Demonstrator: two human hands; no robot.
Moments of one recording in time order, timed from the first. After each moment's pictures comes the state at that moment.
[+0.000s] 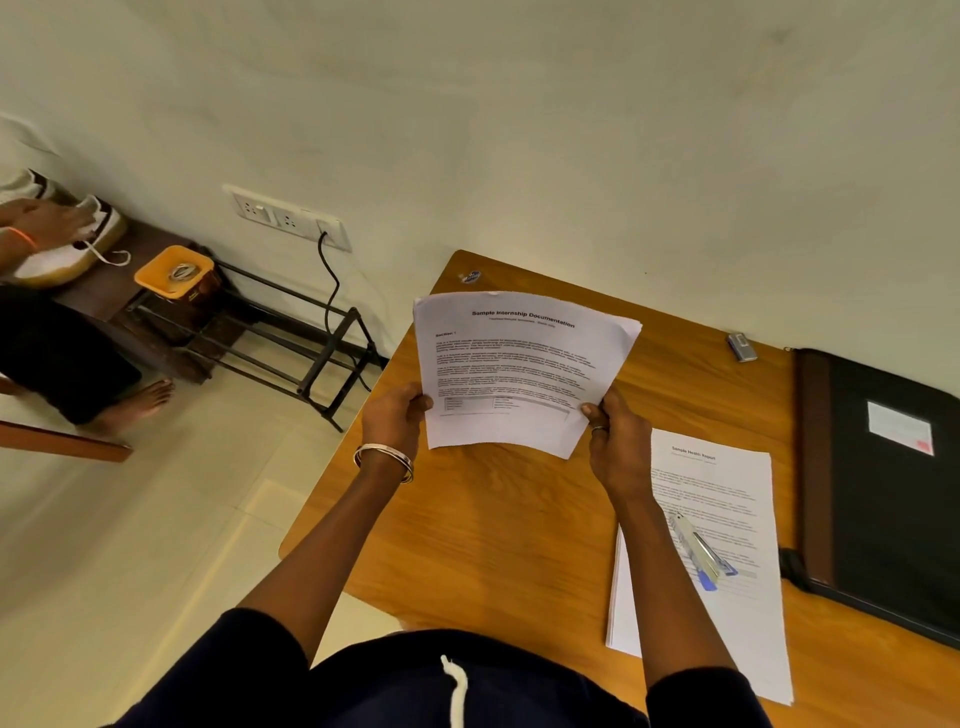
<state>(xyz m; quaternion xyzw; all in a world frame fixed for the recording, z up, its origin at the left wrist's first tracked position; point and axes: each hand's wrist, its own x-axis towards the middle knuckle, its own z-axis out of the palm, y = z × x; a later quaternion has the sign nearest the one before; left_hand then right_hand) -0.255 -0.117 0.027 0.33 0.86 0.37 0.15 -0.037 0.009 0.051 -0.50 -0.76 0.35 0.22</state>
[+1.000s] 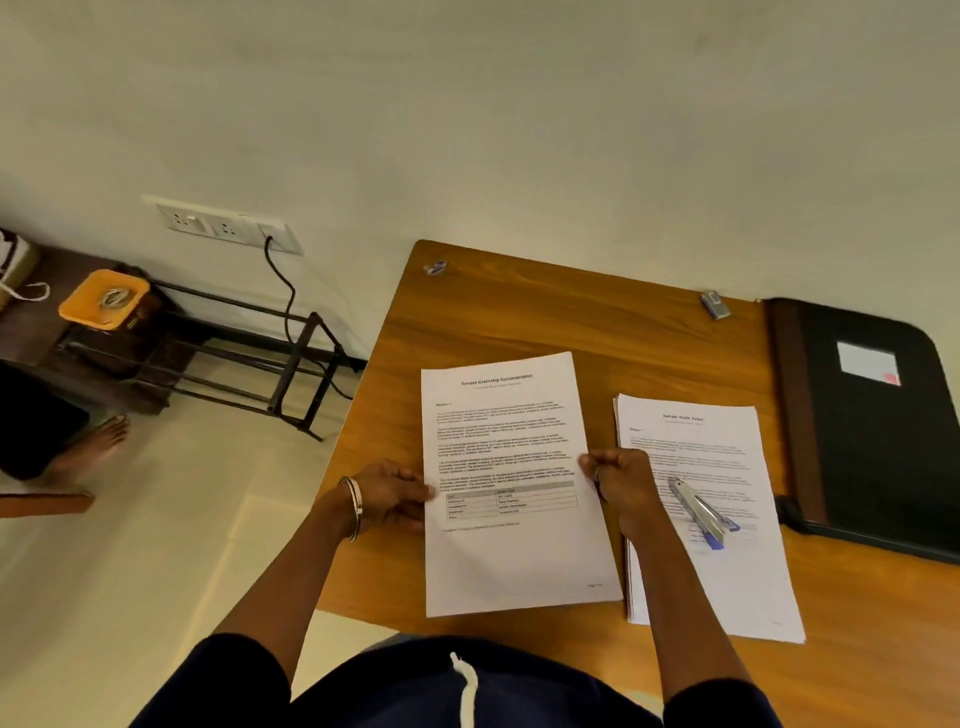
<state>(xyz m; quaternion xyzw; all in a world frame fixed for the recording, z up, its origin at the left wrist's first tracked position) -0.283 -0.149 -0.010 0.14 0.66 0.28 0.69 -0.014 -0.016 -0.007 -0.67 -0.48 0.55 0.16</state>
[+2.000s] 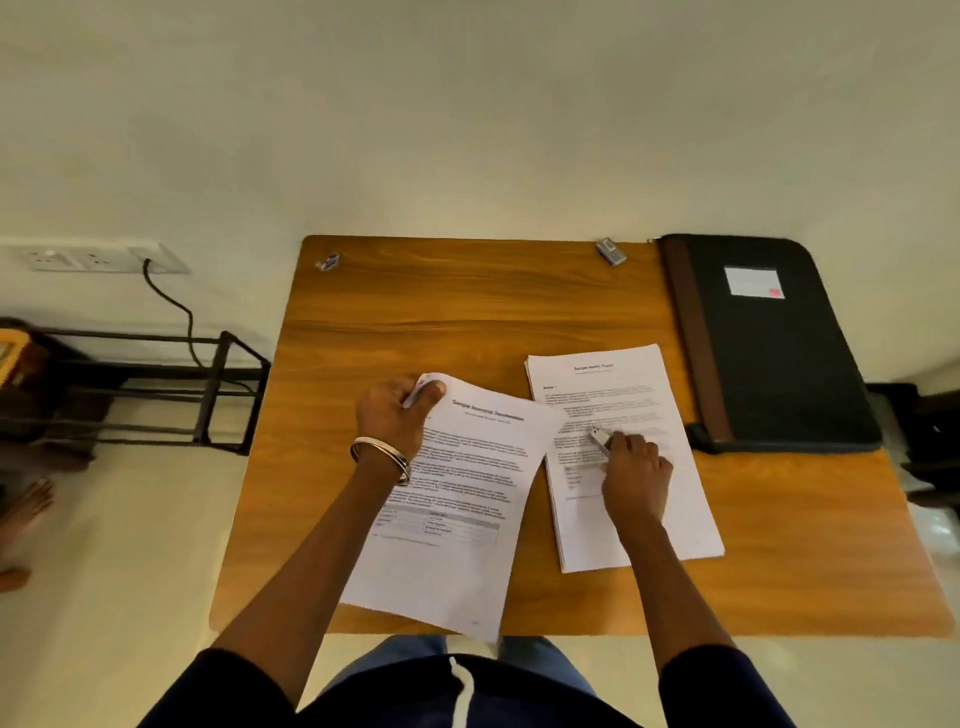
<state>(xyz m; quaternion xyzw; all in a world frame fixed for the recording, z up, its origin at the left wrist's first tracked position) -0.170 -0.058 0.039 0.36 0.77 0.41 0.33 0.107 -0.029 -0.051 -0.71 -0.70 0.08 -0.03</state>
